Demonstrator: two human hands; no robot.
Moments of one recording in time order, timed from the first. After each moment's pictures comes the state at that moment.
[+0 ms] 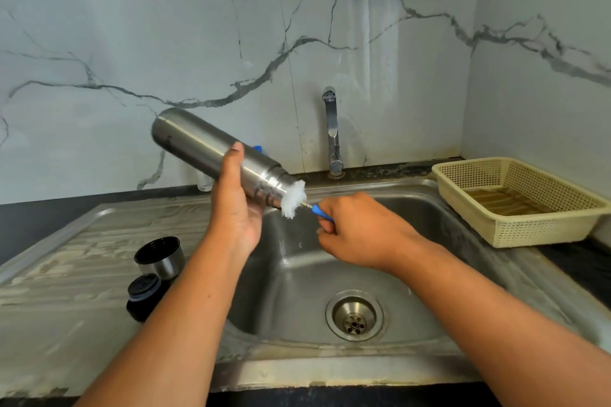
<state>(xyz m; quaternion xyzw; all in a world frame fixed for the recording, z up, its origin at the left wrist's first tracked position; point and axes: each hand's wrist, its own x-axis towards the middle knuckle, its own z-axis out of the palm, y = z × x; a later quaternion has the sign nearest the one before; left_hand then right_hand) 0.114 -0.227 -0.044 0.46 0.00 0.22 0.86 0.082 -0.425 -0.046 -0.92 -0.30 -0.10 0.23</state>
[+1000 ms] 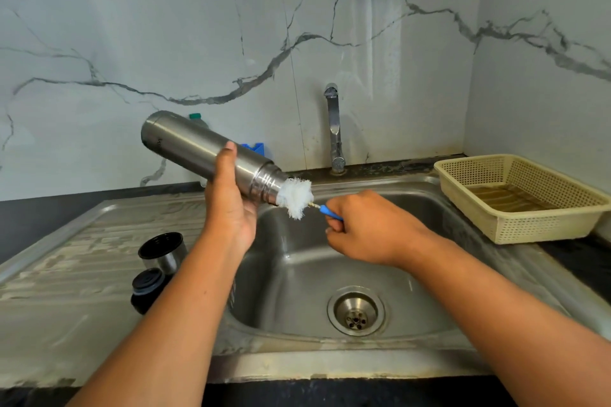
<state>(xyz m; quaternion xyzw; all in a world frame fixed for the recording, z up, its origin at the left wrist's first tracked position) 0.119 -0.218 -0.049 0.43 0.01 0.23 0.87 0.085 -0.433 -0.047 -0.92 -0.32 -0.10 0.22</state>
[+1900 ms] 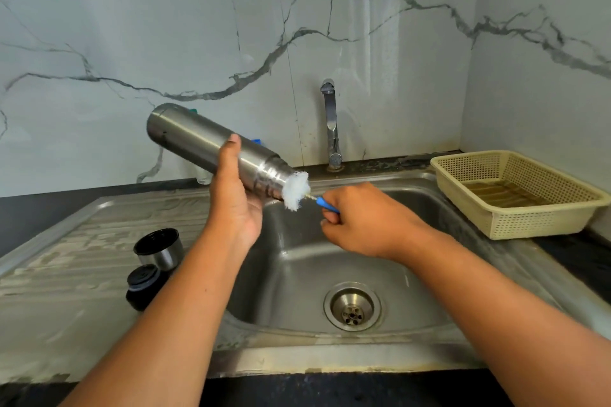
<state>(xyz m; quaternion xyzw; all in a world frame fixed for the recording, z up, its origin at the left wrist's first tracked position) 0.110 -0.231 -0.043 0.44 0.01 0.22 0.87 0.085 -0.434 -0.047 -0.92 -0.31 -0.10 0.24</state>
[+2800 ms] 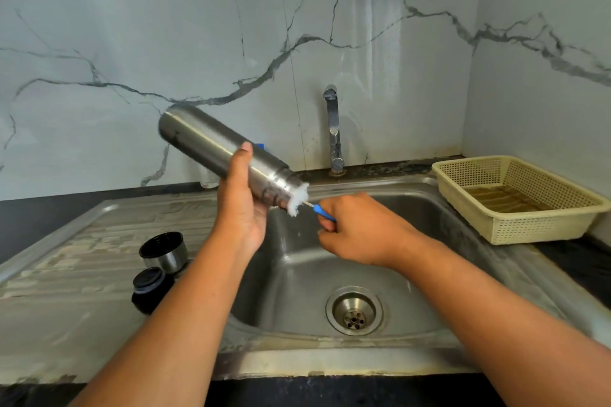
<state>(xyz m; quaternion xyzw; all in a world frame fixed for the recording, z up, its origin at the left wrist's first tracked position) 0.107 -0.233 -0.047 0.47 0.01 0.22 0.85 0.081 -0.428 -0.048 -0.91 -0.31 -0.07 0.26</state>
